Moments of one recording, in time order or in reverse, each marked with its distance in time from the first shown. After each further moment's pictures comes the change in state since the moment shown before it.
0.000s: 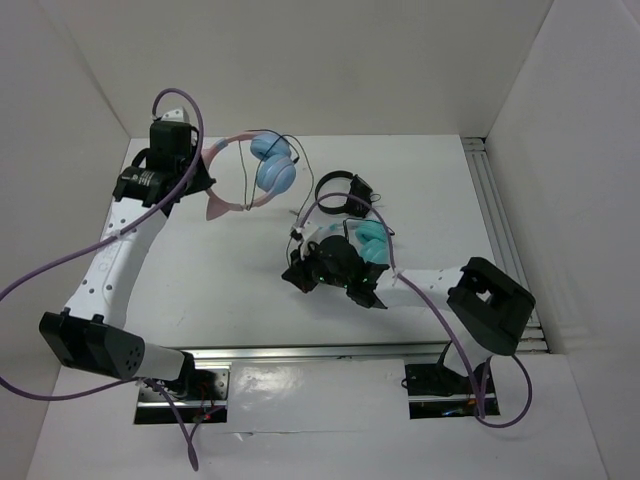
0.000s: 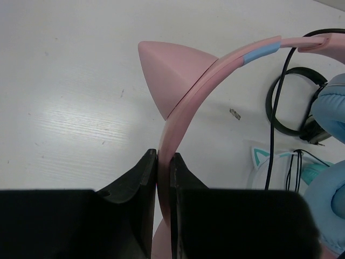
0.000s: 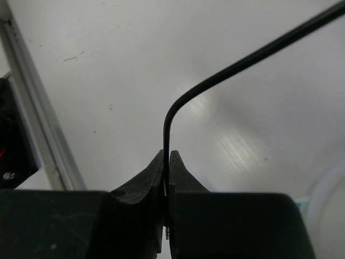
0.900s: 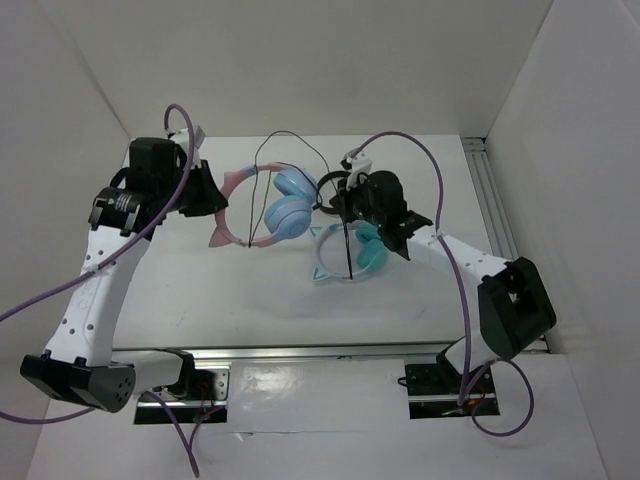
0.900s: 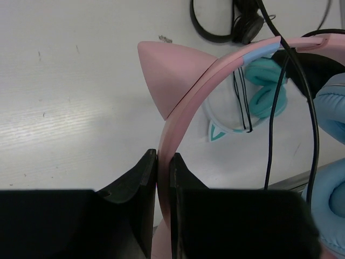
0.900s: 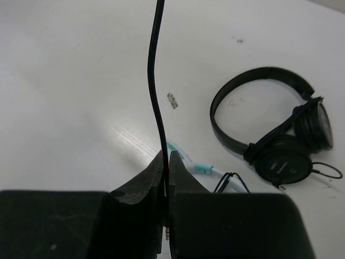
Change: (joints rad) left arm 0.005 -0.161 -0.058 -0.142 0.439 0.133; right arm -0.421 -0.085 0.251 -0.257 0.035 -0.198
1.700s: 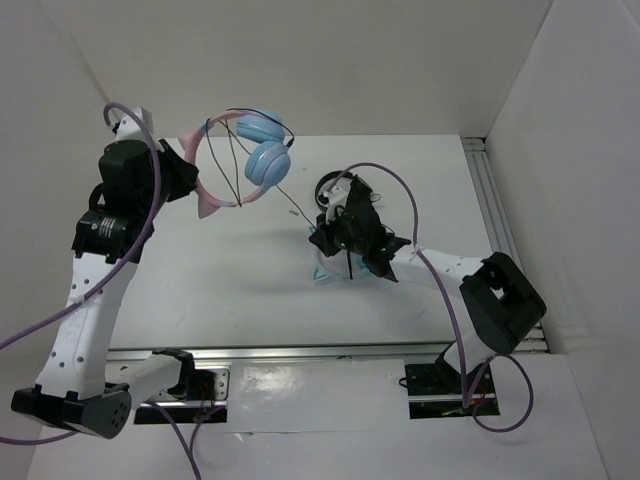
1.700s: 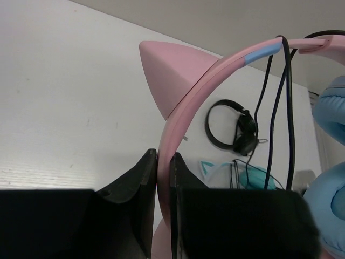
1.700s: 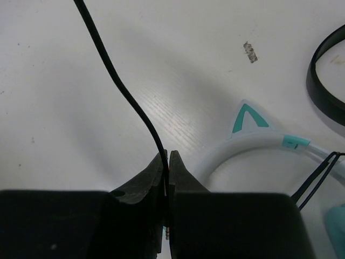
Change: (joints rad) left arm 0.013 -0.165 -0.061 0.274 -0.291 -0.187; right arm 0.153 0.055 -0.150 0.105 -0.047 0.079
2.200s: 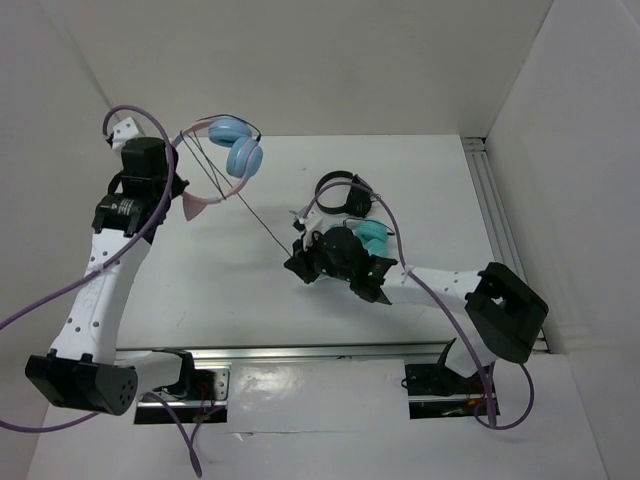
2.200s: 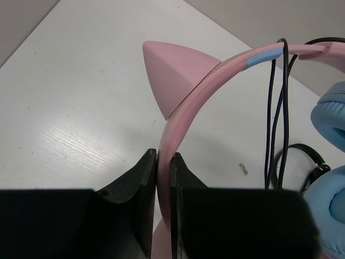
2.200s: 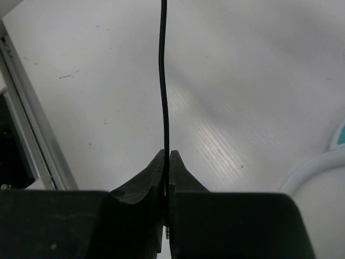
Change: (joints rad) left arm 0.061 0.128 -0.042 -0.005 -0.314 -0.085; right arm 0.214 -0.035 -0.049 0.050 0.054 0.065
